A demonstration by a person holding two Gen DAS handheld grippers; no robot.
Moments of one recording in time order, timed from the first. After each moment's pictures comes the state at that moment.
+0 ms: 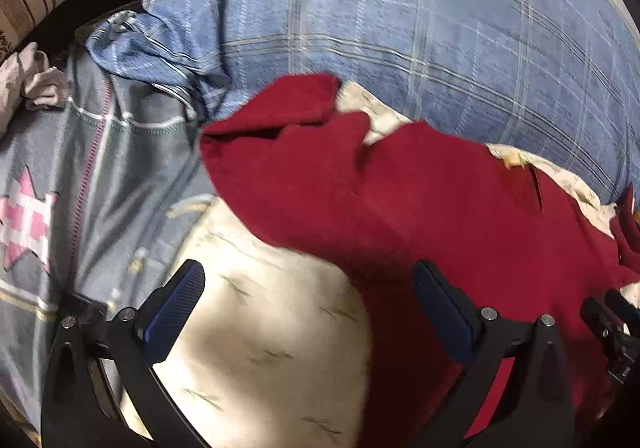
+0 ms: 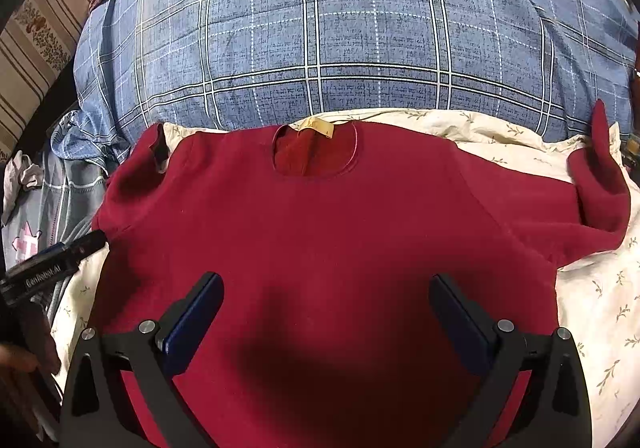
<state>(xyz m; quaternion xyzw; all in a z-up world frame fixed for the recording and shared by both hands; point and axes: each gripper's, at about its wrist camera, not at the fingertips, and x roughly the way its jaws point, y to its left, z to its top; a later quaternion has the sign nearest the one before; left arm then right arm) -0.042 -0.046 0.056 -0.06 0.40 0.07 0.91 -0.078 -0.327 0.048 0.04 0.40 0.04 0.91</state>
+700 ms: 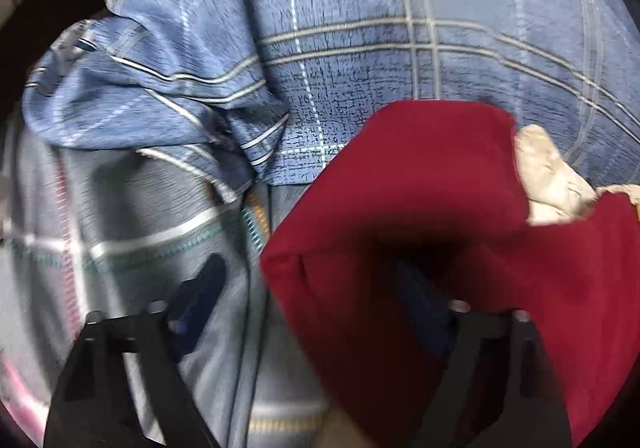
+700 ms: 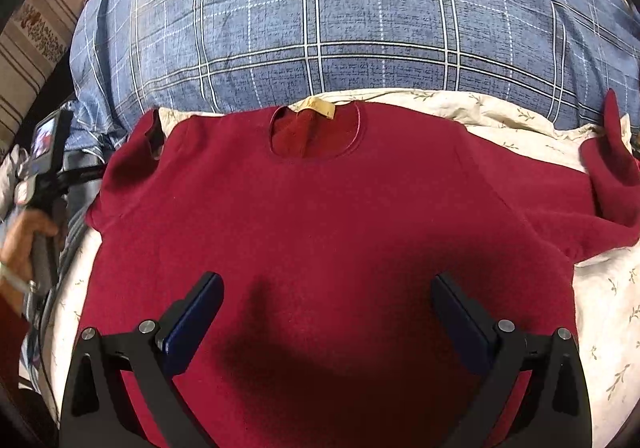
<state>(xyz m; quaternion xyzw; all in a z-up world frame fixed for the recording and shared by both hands) 0.111 0.037 0.006 0.02 0.45 0.11 0.89 -0.065 -0.326 0.036 0.05 0.43 0.05 0.90</state>
